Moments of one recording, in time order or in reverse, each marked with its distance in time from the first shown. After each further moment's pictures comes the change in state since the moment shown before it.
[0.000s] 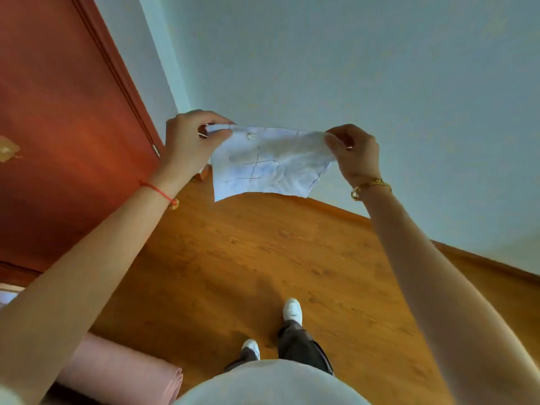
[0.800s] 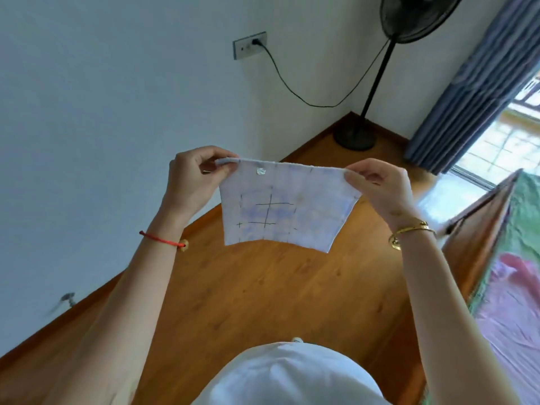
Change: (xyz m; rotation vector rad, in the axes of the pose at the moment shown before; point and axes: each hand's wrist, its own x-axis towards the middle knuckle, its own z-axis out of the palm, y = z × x) left_hand -0.134 0.434 0.323 -0.512 -0.823 0.577; right_hand -0.380 0.116 -0.447 -0.260 0.824 0.613
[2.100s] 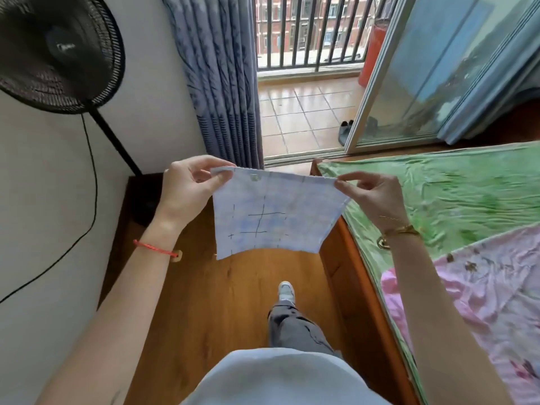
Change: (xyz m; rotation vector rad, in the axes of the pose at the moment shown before) left_hand 0.524 0.246 0.702 -0.330 -0.830 0.441; right_hand 0.360 0.396 -0.389 -0.055 0.844 0.530
